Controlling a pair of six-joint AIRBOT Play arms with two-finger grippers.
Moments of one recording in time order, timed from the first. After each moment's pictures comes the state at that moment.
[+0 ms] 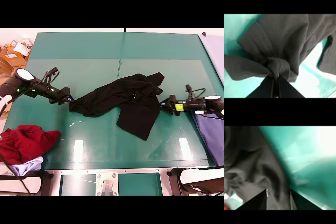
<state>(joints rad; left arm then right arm) 0.05 -1.51 1.16 0.86 -1.22 -1.28 -0.41 -1.59 0.90 -0.62 1.10 1.11</state>
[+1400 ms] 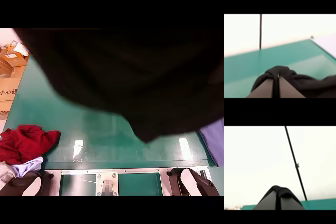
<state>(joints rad) 0.05 -0.89 1.91 0.98 -1.26 -1.40 -0.57 -0.80 1.72 -0.60 1.02 1.43</state>
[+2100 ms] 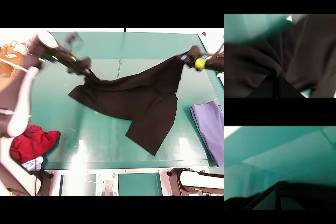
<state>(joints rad) -0.21 -1.88 1.91 0.98 -1.29 -1.54 -0.32 -1.43 1.34 -0.60 0.92 1.23</state>
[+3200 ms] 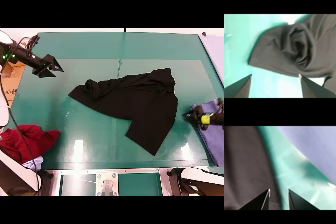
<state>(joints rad) 0.18 -1.92 2.03 0.94 -1.59 -1.43 -0.78 -1.36 0.74 -0.86 1.12 1.22</state>
